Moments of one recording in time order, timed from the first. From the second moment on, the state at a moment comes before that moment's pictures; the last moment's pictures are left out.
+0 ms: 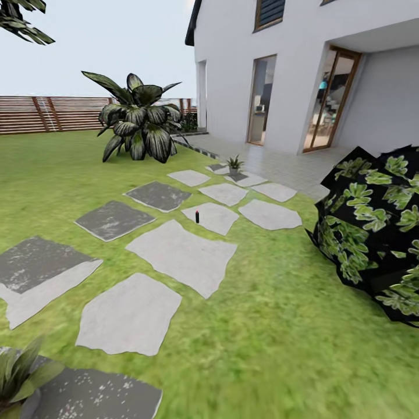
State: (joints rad) left arm -0.17 0.10 0.04 -0.19 0.01 -0.47 0.01; right arm -0.11 -0.03 0.00 -0.37 0.06 -0.37 0.00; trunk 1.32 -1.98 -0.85
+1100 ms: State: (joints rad) left arm -0.17 0.10 0.04 -0.19 0.01 -0.47 0.01; right arm -0.11 -0.03 0.00 -0.37 0.05 -0.37 -0.01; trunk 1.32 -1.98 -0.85
